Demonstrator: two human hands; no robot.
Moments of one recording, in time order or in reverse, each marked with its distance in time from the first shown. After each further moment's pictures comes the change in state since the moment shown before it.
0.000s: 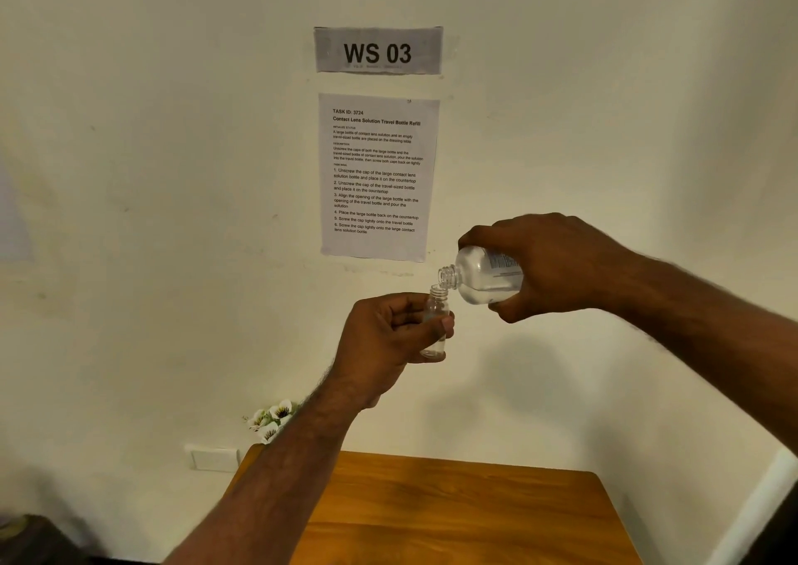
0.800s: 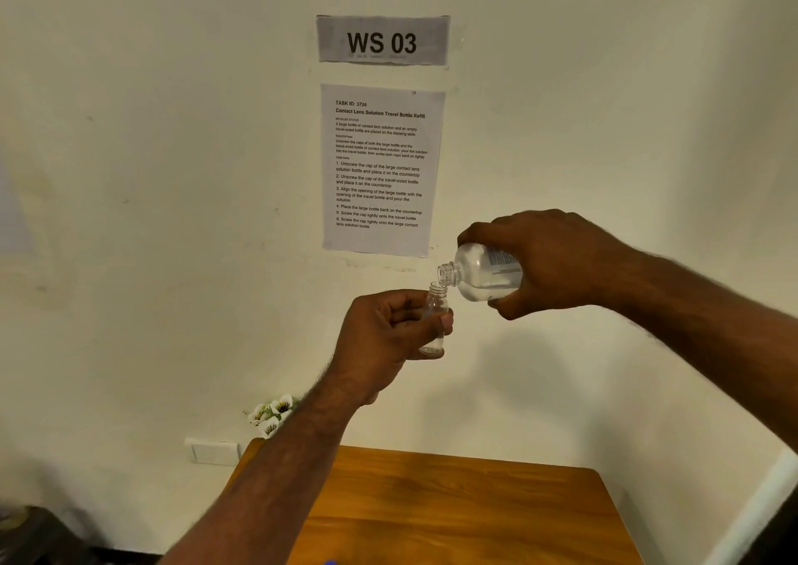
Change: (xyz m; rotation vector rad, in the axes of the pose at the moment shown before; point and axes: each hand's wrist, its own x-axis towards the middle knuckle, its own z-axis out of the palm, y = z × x) left_hand 0.003 -0.003 -0.006 0.002 0.001 -0.005; right_hand 0.009 -0.003 0.004 0.006 -0.014 -0.014
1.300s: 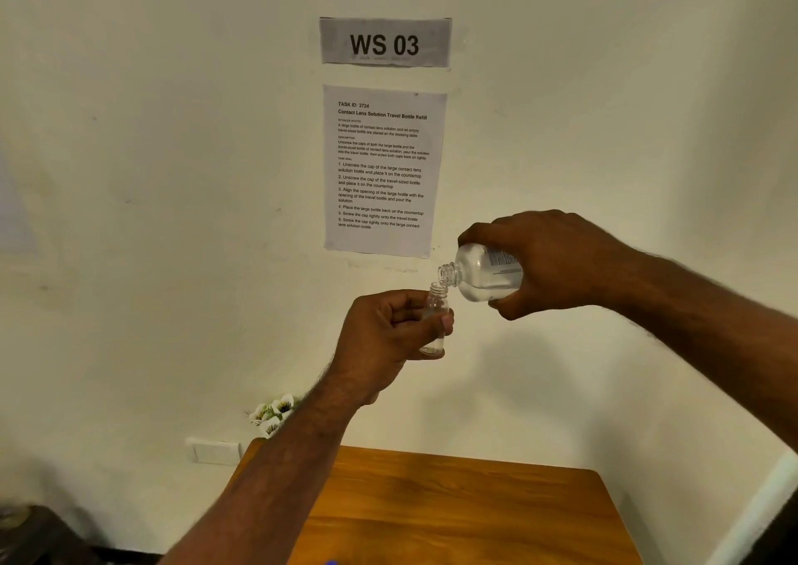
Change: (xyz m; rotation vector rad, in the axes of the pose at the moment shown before) left_hand -0.001 0.001 -0.001 0.000 0.011 0.001; right_hand 0.000 -0.002 -0.002 -0.009 -0.004 0.004
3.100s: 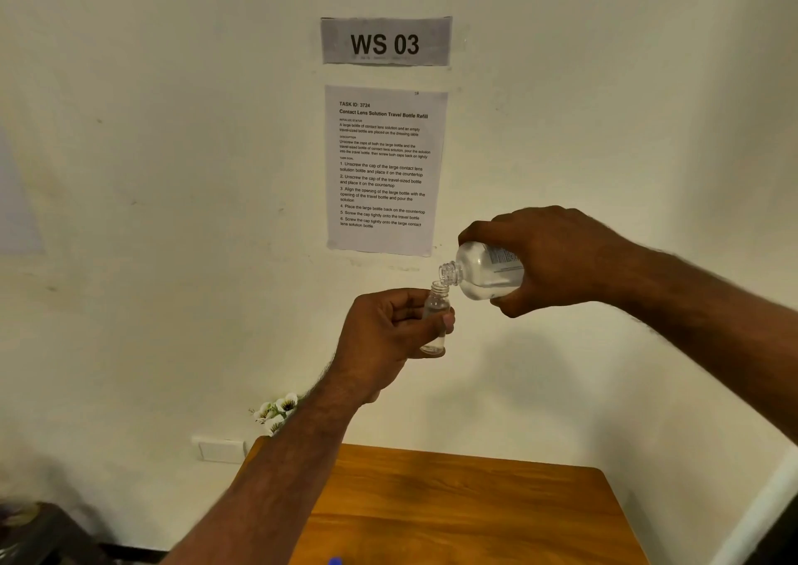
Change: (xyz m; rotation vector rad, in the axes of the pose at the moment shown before) left_hand -0.002 0.002 0.001 0.004 -0.004 0.007; right_hand 0.000 0.000 -0.001 -0.010 0.004 -0.016
